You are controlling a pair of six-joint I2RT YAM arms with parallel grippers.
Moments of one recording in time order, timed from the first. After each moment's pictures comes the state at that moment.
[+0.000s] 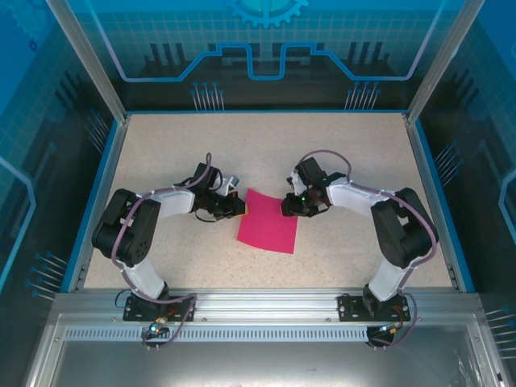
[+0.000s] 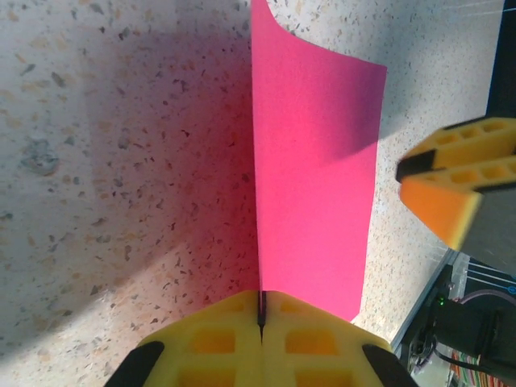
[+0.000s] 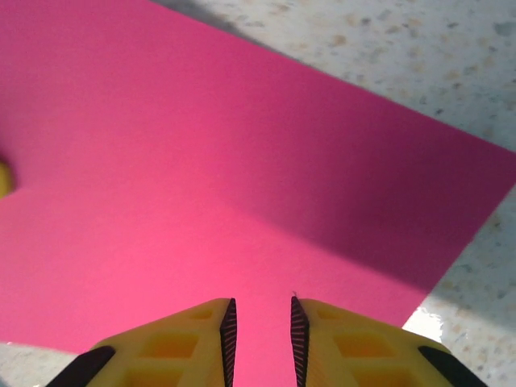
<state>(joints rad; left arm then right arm) -0.31 1.73 0.85 -0.17 0.73 -0.52 0.49 1.75 1.04 -0.50 -0.34 0.39</state>
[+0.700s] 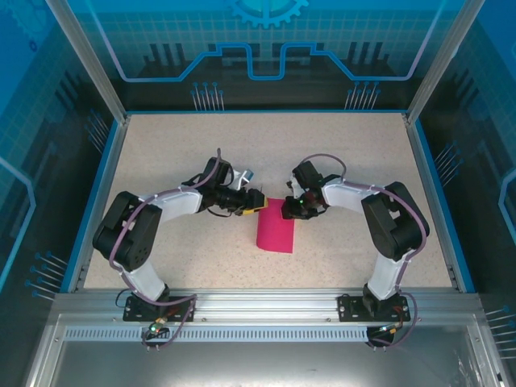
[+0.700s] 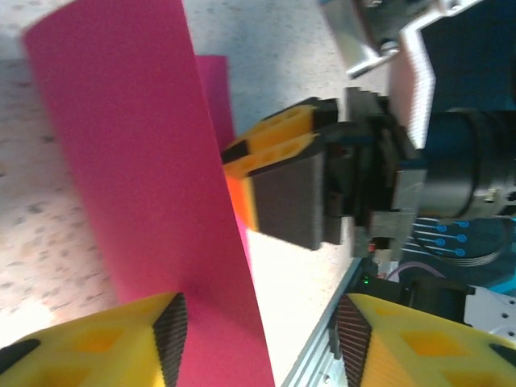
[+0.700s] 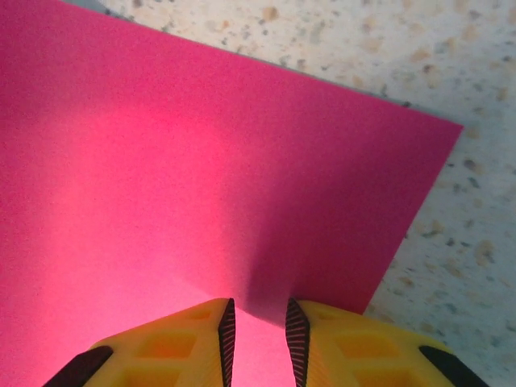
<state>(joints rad) -0.42 1.71 0.92 -0.06 0.83 -0.66 0.48 1.81 1.02 -0.45 -0.33 0.41</state>
